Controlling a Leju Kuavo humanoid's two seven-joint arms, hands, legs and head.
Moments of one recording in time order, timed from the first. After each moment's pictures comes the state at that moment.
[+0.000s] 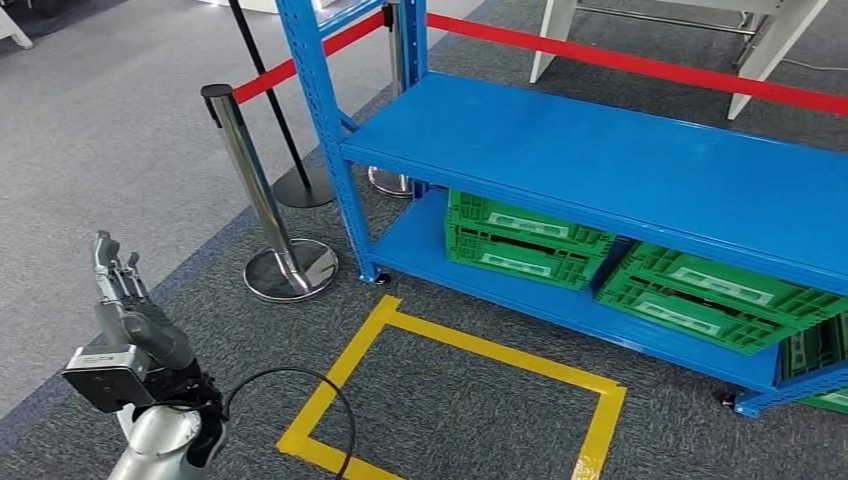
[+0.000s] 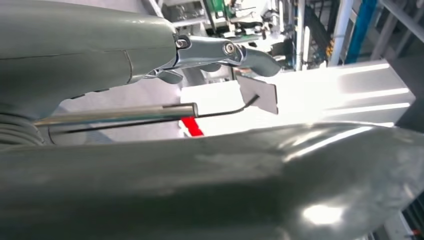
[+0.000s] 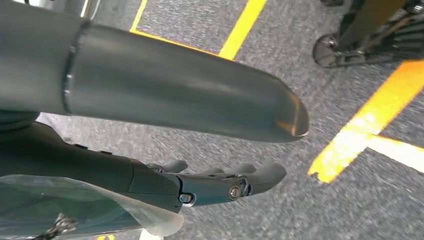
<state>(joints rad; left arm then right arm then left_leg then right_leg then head) 0.06 -0.16 -0.08 -1.67 -0.28 0.60 -0.54 -0.08 0.17 -1.18 -0.21 1.32 -0.14 0.02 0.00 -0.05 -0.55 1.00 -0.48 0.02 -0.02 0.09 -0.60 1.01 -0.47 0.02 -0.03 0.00</state>
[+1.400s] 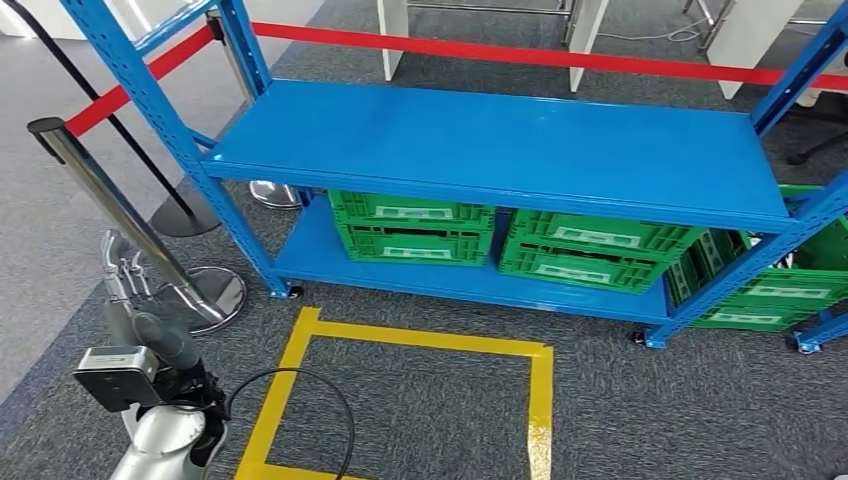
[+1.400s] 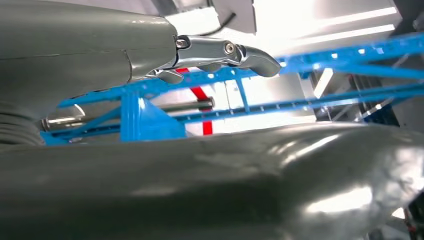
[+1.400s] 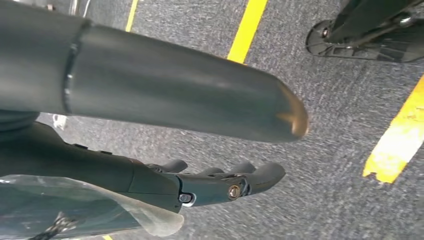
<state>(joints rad) 0.07 -0.16 -0.08 -1.67 -0.30 0.57 -0.55 -0.08 0.17 -1.12 -0.21 1.40 -0.19 -0.02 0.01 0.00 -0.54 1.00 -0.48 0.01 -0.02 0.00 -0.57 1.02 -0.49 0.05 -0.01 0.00</state>
